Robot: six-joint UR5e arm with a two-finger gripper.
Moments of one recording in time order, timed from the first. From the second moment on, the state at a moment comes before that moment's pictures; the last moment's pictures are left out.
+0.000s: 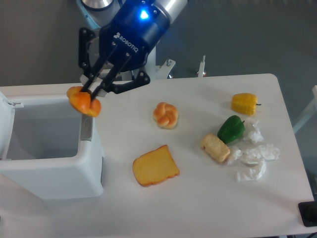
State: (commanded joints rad) arm 2.48 -1.73 -1.32 -0.99 0.53 0.42
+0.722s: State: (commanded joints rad) arm 2.38 -1.78 -1.32 -0.93 0.53 0.49
